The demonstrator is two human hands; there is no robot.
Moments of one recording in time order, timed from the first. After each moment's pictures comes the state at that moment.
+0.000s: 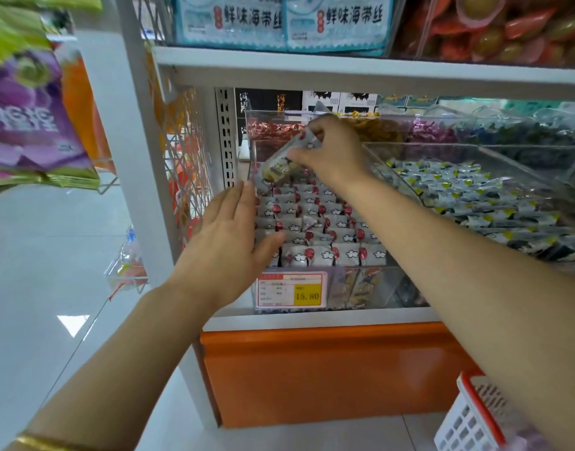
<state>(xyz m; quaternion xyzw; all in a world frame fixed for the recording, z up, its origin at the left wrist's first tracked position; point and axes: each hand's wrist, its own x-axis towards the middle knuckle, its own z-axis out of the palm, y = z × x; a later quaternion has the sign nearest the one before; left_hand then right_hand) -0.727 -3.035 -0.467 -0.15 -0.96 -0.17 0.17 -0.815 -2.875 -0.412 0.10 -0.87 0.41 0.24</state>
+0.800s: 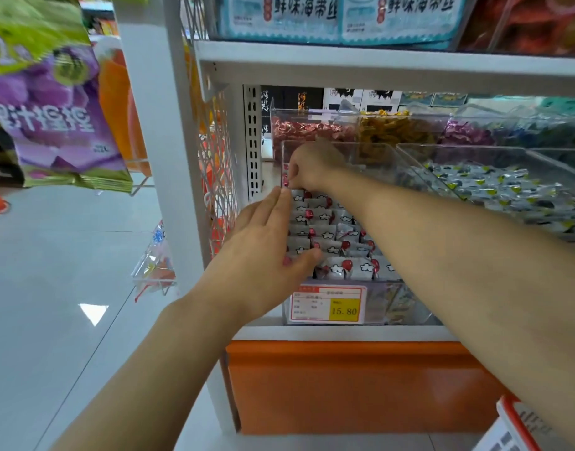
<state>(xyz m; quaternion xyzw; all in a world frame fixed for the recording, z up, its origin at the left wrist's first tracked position) -0.729 -3.043 -0.466 -0.20 -0.94 -0.23 0.14 -0.897 -2.922 -0.437 0.11 -0.98 0.08 0.12</state>
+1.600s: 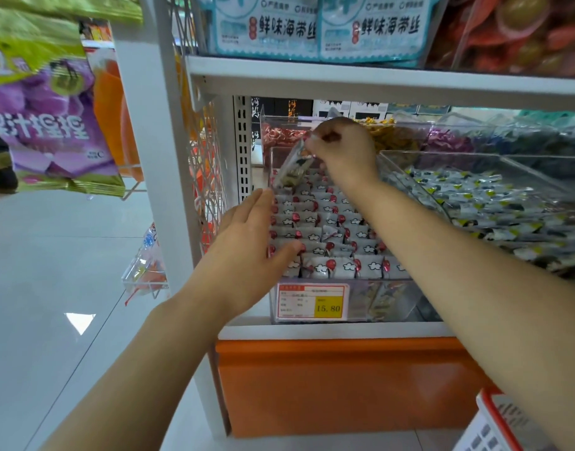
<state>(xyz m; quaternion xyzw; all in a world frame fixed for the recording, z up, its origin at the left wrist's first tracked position) -0.728 -3.043 -0.466 -0.18 -0.92 -0.28 0.20 -0.831 -2.889 -0.410 0.10 -0.82 0.50 0.26</state>
